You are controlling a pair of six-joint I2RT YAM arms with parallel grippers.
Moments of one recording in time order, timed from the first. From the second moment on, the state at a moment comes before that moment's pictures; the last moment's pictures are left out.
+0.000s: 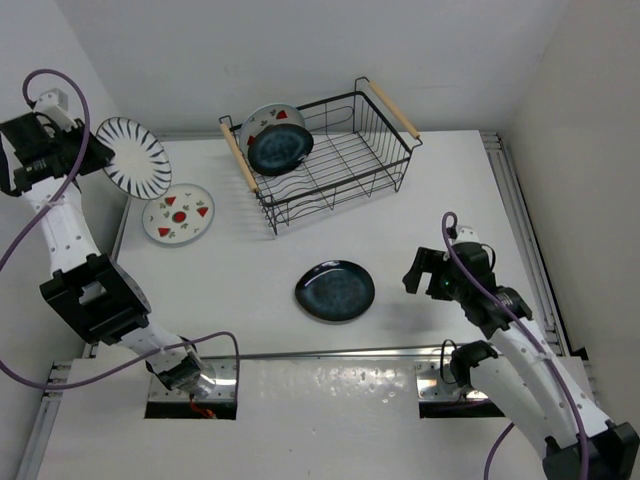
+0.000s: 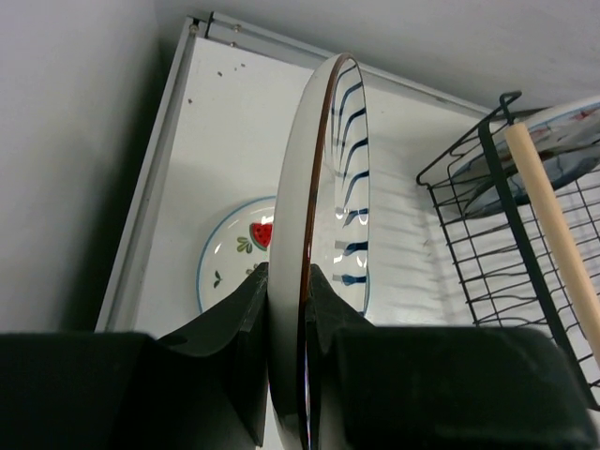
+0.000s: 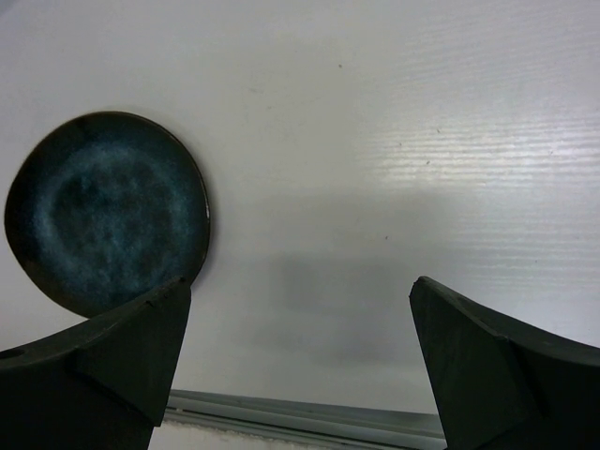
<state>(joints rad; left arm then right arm) 0.61 1.61 1.68 -0.53 0.50 -0.06 0.32 0.67 0.50 -0.59 0.05 0.45</state>
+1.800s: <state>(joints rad) 0.61 1.96 1.48 -0.49 0.56 0.05 0.32 0.74 0.48 -0.63 0.02 0.46</state>
